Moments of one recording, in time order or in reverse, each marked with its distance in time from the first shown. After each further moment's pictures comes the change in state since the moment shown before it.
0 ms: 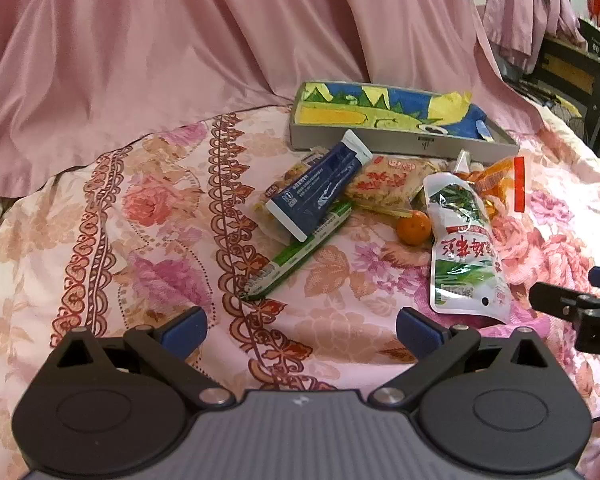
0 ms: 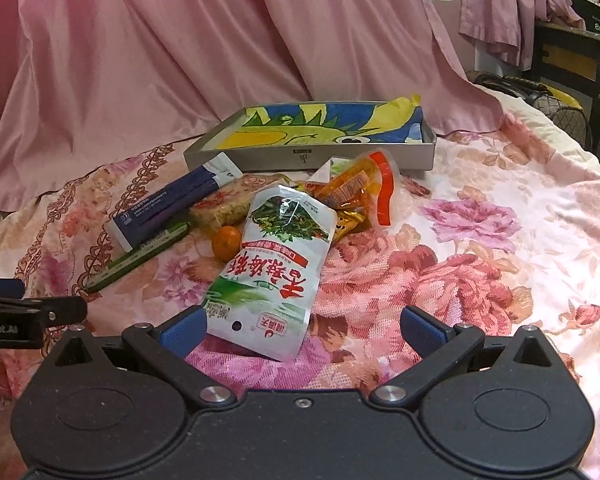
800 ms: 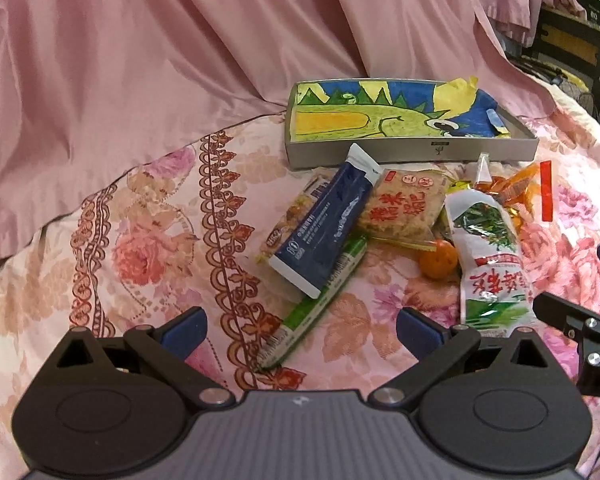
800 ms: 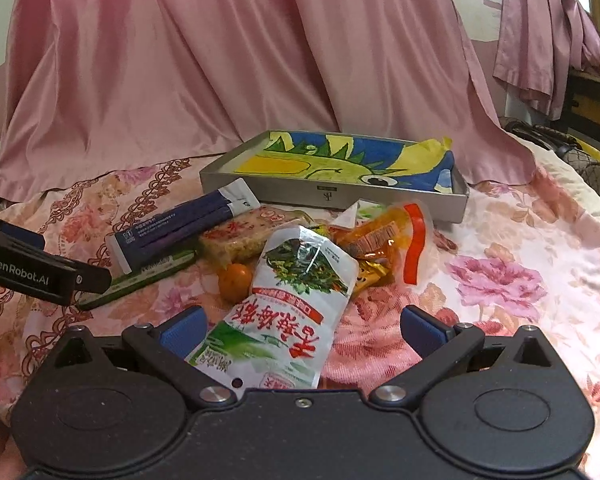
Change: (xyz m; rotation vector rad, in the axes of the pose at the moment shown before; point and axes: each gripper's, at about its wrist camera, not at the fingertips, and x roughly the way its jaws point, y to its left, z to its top) left arm 0.037 -0.004 0.051 0.107 0.037 0.037; right arm 0.028 0.012 0.021 -0.121 -0.091 0.030
